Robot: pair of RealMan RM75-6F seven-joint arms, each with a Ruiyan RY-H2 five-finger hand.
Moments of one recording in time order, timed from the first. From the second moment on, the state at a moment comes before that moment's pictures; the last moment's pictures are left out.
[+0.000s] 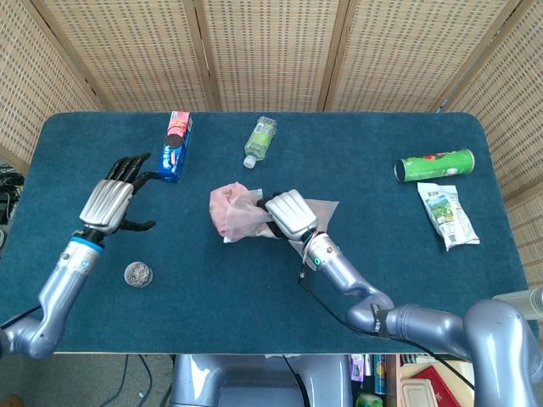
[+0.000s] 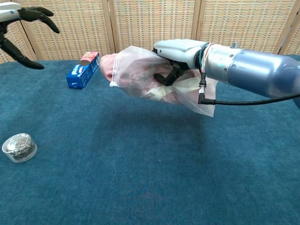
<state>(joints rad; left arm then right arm) -0.62 -1.26 -0.32 -1.54 1.24 0.95 0.08 1.03 -1.66 0.27 -1.28 -1.09 0.86 -0.27</state>
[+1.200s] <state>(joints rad) -0.88 -1.42 -0.32 -1.49 0.98 0.81 0.17 1.04 -1.70 0.29 -1.24 -1.10 0.85 -0.25</state>
